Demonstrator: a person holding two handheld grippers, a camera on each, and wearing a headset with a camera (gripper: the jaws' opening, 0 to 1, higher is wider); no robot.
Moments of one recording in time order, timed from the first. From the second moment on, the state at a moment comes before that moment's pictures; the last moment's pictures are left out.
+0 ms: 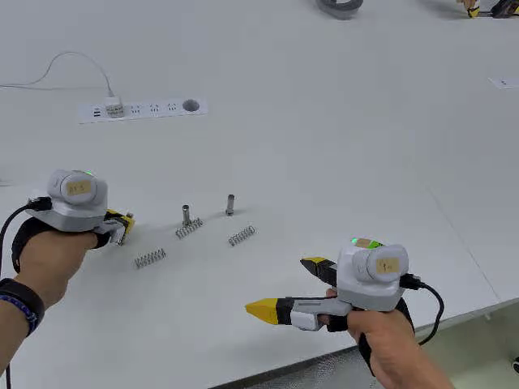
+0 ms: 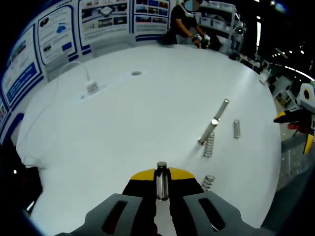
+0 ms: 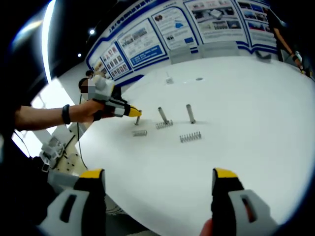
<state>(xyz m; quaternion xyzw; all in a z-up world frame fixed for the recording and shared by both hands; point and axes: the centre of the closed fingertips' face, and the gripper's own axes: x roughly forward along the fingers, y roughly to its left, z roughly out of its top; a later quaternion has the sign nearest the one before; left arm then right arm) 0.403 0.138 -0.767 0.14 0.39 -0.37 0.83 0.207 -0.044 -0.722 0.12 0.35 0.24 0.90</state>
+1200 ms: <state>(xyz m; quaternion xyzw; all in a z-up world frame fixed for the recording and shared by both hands) 0.390 0.151 -0.756 0.13 0.38 -0.36 0.84 0.209 -0.041 -0.716 0.11 0.35 0.25 0.90</state>
